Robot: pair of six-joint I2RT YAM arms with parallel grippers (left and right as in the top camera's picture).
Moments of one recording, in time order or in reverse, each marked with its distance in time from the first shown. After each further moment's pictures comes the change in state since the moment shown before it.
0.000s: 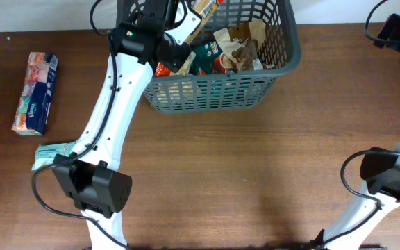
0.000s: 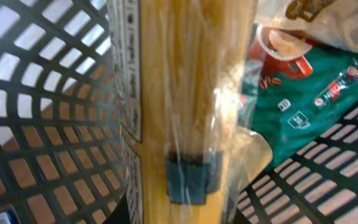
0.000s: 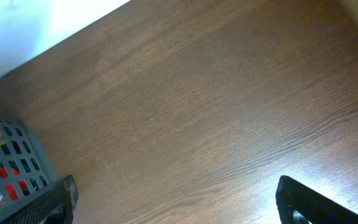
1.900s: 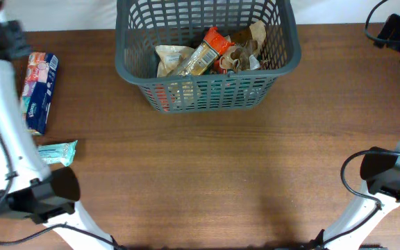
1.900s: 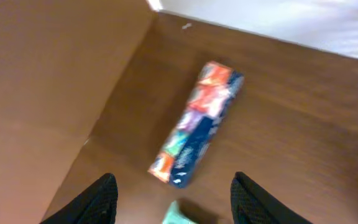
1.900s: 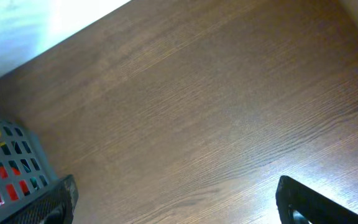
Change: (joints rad) left arm 0.654 -0.027 0.340 -0.278 -0.285 -0.344; right arm 0.000 0.000 0.000 0.000 0.000 0.000
